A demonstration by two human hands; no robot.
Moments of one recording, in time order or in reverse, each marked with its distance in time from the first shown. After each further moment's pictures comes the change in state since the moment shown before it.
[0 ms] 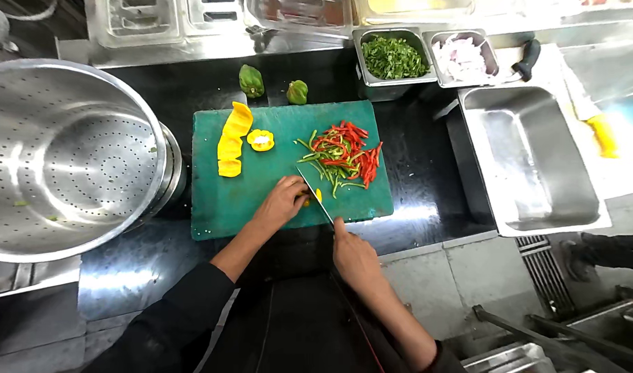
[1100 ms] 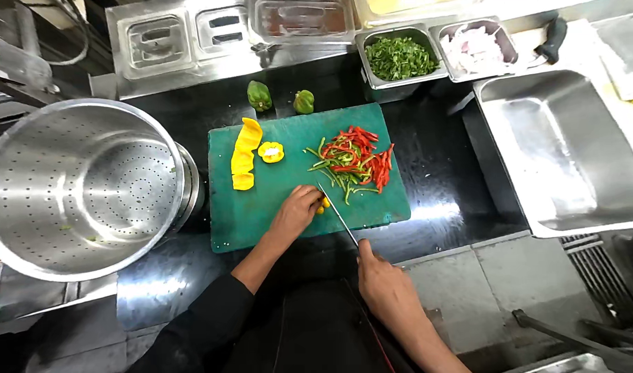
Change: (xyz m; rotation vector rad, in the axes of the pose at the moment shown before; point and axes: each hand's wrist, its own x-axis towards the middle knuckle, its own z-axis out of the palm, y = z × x) left_hand 0.004 0.007 0.001 0.028 -0.019 -0.016; right_hand -0.036 0.009 -0.005 0.003 -0.028 0.004
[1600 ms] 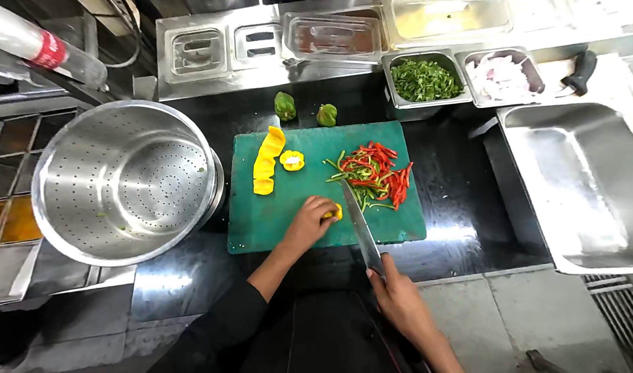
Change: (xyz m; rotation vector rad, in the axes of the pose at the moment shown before) left_hand -0.013 -0.012 0.007 -0.086 0.088 0.001; right_hand 0.028 0.038 0.029 0.400 0.116 -0.203
